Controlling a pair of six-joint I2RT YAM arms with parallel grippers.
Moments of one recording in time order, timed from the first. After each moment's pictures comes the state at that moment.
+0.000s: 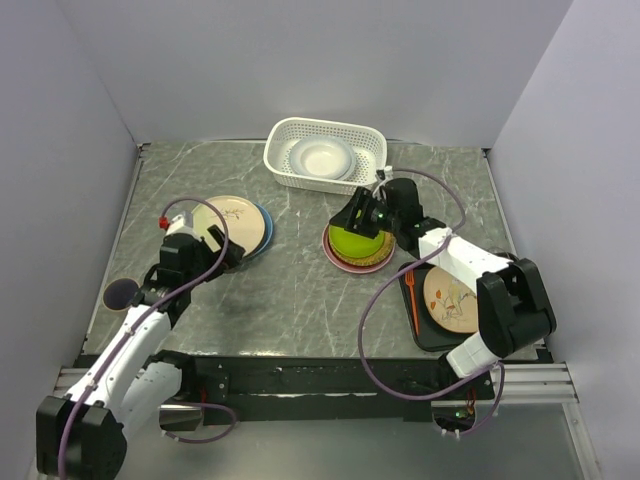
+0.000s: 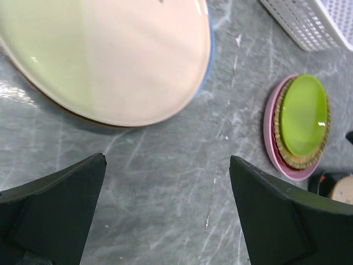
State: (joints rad) left arm -0.21 0.84 0.51 -0.21 0.01 -0.69; right arm 0.39 1.53 0.95 0.05 -0.39 0.75
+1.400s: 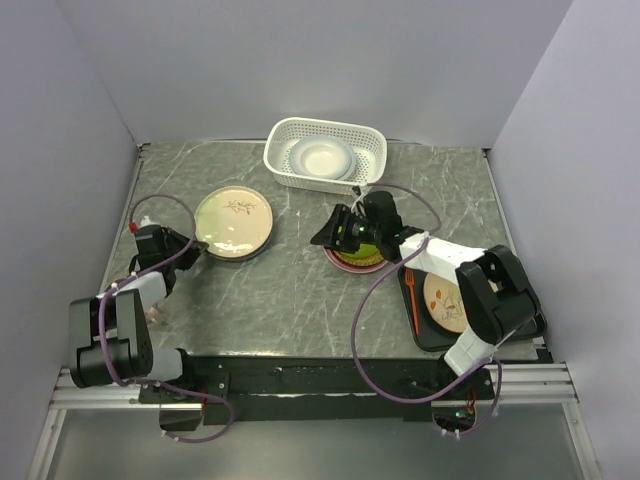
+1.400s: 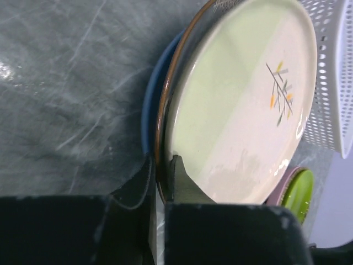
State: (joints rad) left arm 0.20 1.36 0.48 0.29 0.27 -0.79; right arm 0.50 1.63 0.91 0.17 -0.47 0.81
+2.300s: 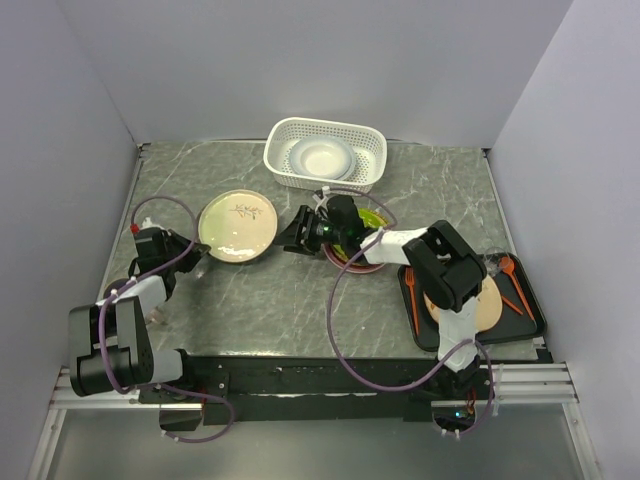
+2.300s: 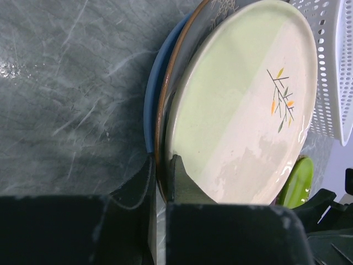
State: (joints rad) left arm 0.20 1.32 0.46 0.27 0.31 -0.78; right arm 0.63 1.97 1.08 0.48 -0.54 1.04
